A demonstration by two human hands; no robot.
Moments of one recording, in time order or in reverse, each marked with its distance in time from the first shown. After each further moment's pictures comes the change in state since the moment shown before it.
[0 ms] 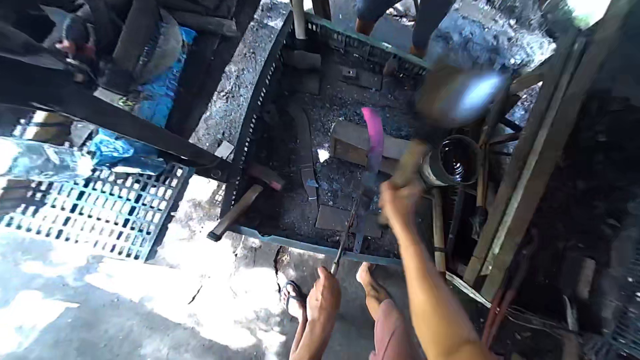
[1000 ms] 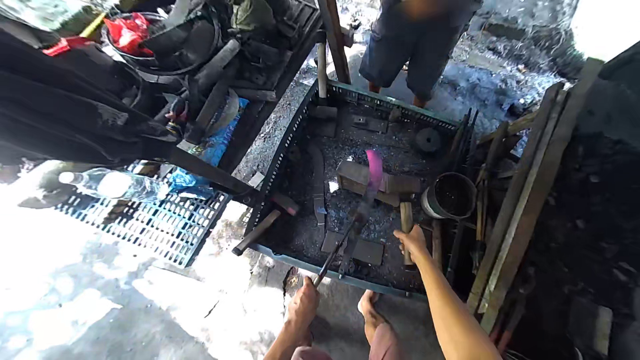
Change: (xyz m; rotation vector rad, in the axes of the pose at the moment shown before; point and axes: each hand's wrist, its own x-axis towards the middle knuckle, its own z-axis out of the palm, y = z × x) left_hand 0.016 -0.019 -0.028 0.017 0.034 -0.012; right_hand 0.062 0.092 -0.089 -0.244 -0.235 0.434
